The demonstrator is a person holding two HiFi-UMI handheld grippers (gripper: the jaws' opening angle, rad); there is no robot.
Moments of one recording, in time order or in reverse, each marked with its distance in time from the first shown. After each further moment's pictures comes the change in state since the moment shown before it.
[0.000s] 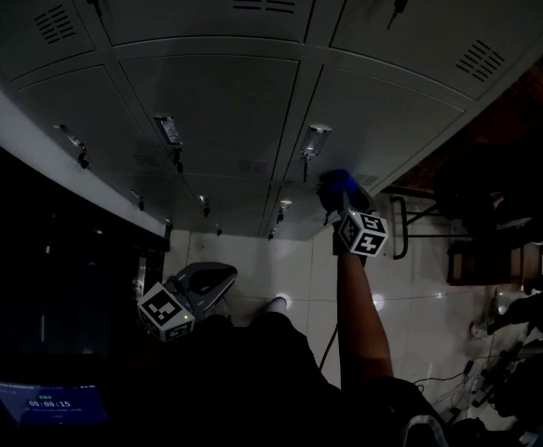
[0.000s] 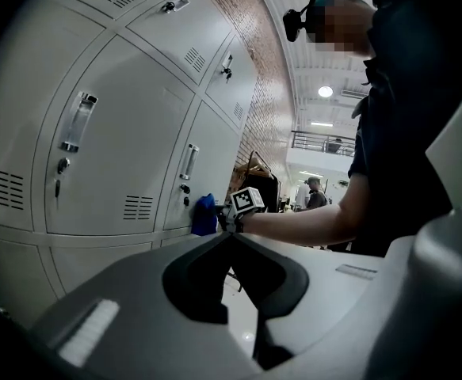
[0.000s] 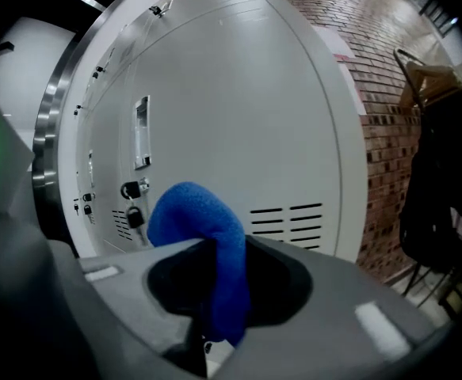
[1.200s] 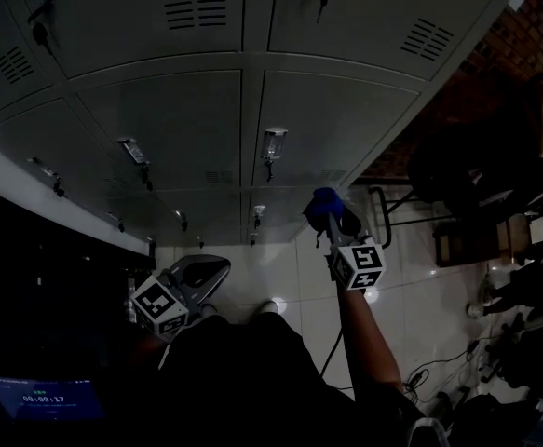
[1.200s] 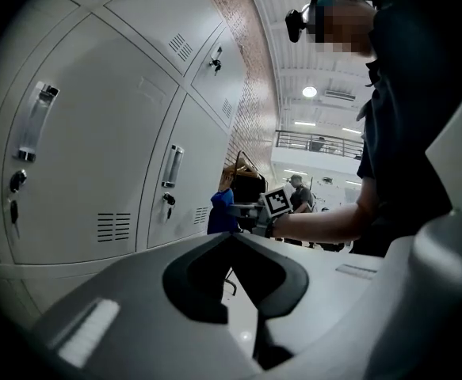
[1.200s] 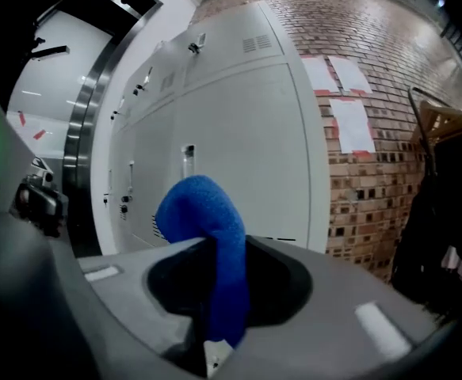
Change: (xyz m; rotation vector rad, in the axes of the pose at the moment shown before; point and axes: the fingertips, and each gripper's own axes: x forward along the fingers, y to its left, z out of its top) left arm 0.046 -0.001 0.028 0.059 -0.008 -0.108; right arm -0.100 0.016 0.033 -0.163 -0.077 0.079
